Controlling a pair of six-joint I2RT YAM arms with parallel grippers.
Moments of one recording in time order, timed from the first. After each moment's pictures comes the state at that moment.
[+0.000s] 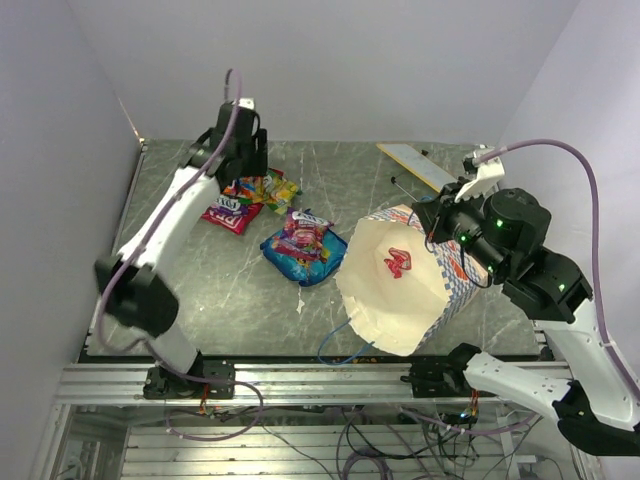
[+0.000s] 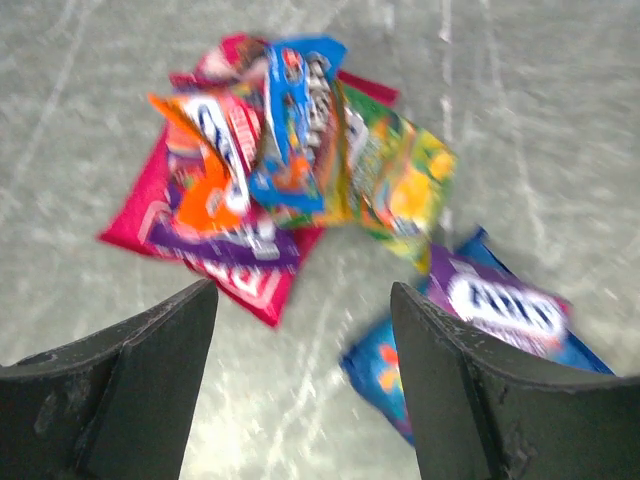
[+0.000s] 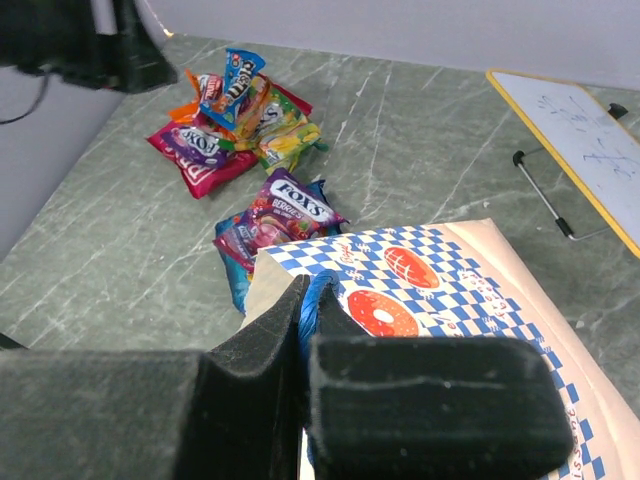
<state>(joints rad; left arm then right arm) -0.38 1.76 1.77 -0.71 -0.35 -0.18 0.70 0.90 1.39 -0.72 0.25 0.25</state>
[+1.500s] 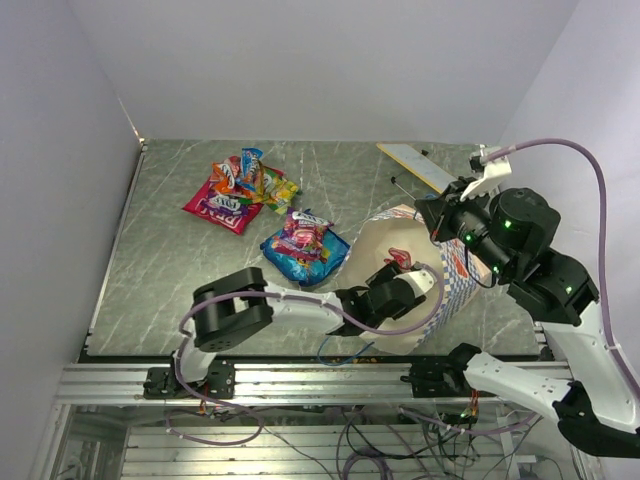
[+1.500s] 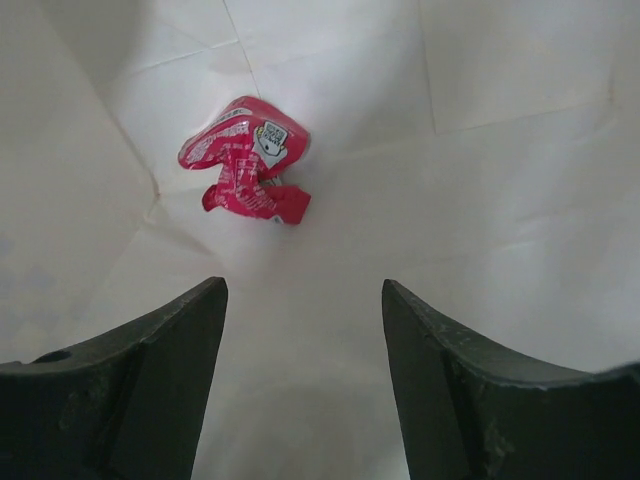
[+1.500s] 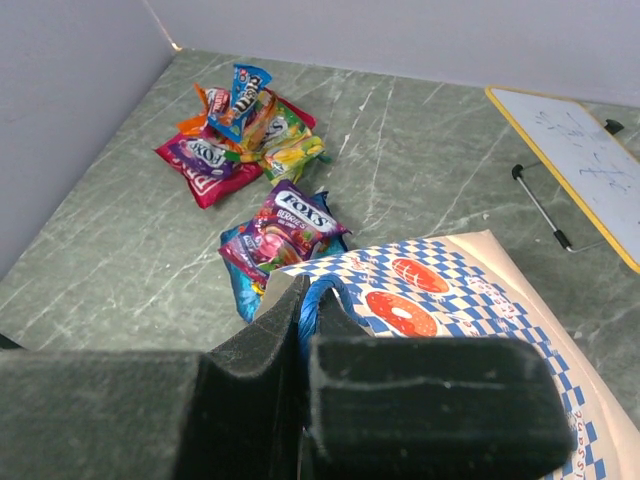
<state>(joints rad) -1.35 1.95 1.22 0.24 -0.54 0.00 0.70 0.88 1.40 -0.71 0.24 0.24</state>
